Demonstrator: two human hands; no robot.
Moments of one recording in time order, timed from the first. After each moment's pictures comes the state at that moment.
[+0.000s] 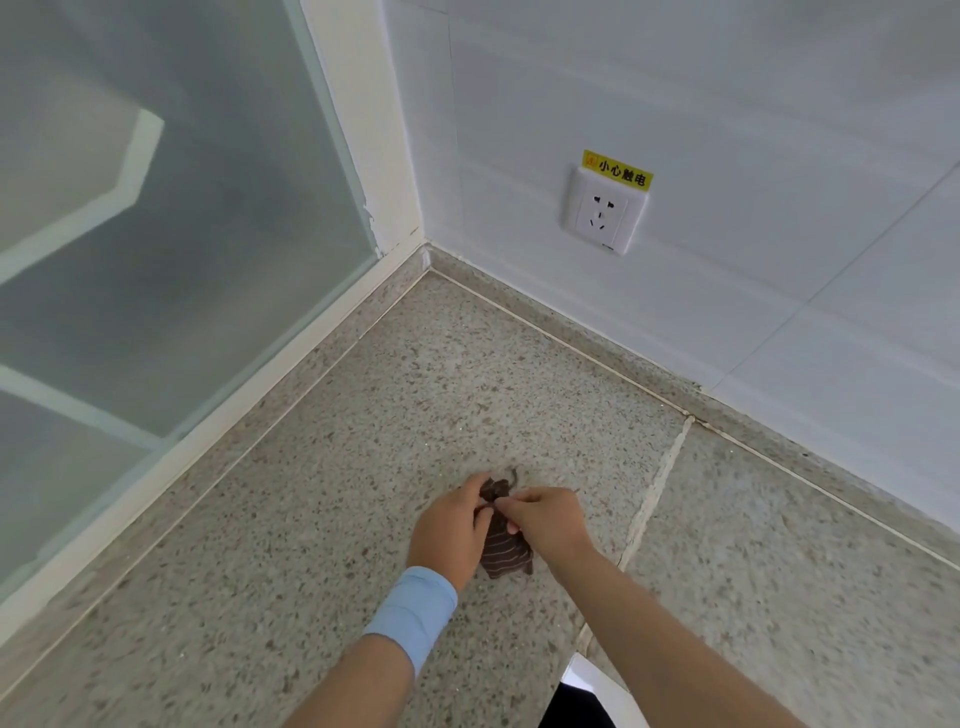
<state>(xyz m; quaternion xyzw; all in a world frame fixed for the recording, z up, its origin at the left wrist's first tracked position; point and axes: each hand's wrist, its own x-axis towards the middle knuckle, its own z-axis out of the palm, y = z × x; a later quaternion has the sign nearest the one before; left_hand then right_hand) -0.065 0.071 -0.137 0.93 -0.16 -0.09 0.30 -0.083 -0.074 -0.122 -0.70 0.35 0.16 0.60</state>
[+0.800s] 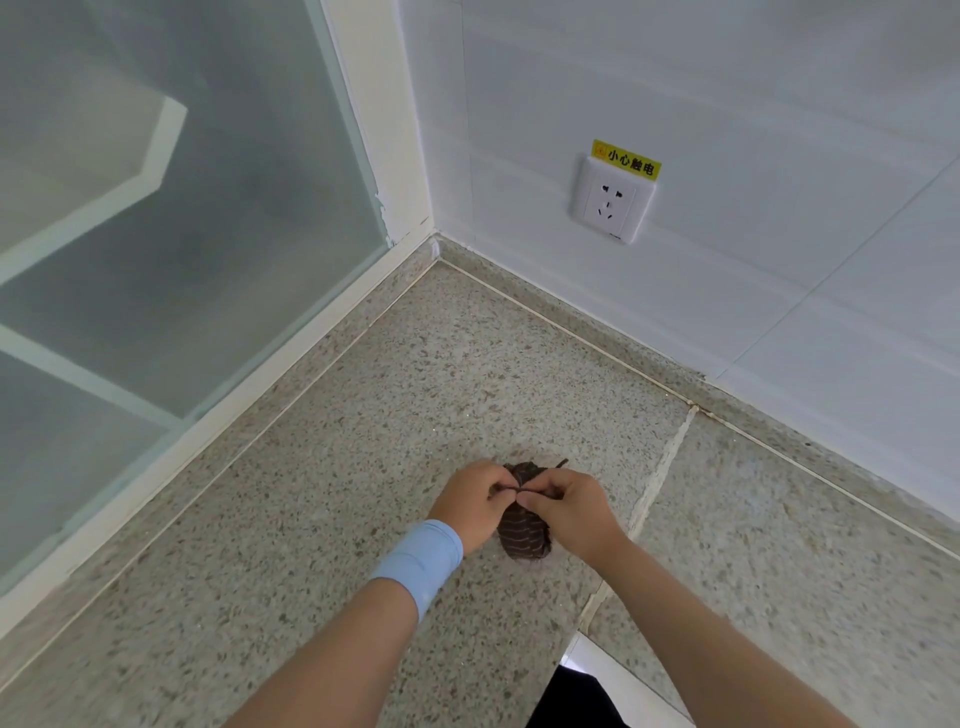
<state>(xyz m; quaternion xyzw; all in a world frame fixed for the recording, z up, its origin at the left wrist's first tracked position) -0.049 0.057 -0.117 0.89 -0.15 -0.25 0.35 -0.103 -0.099 -0.121 -0.77 0.21 0.12 0.59</state>
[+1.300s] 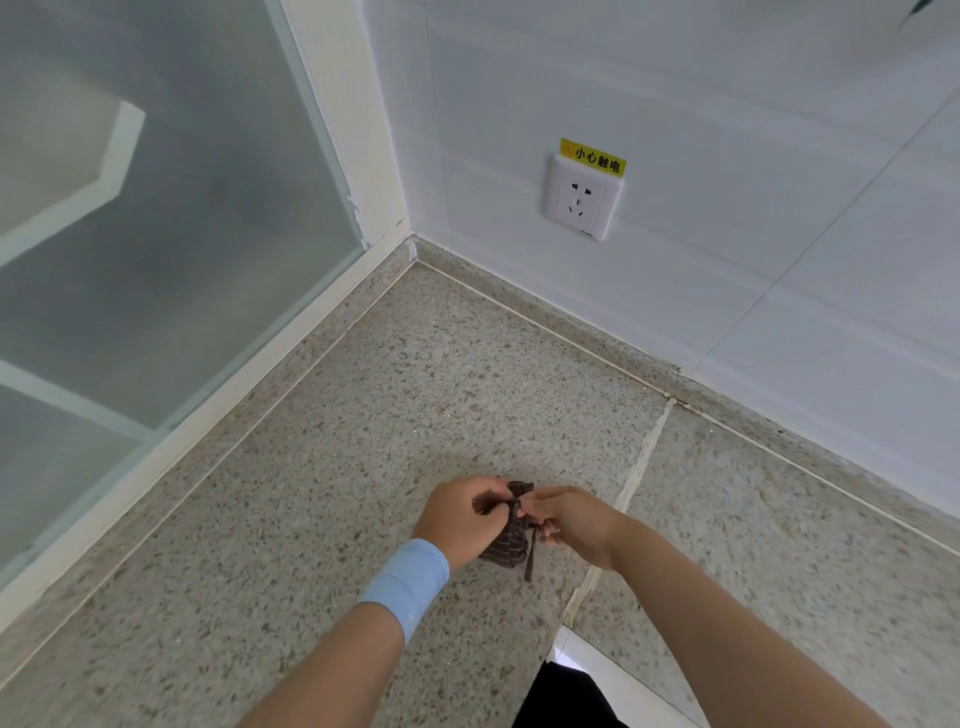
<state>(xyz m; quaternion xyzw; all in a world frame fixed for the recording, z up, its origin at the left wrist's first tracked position) -0.070 0.055 -0.120 0.85 -0.10 -0.25 0.45 -0.109 -0.133 -0.127 -0.61 0.24 0.34 0.68</state>
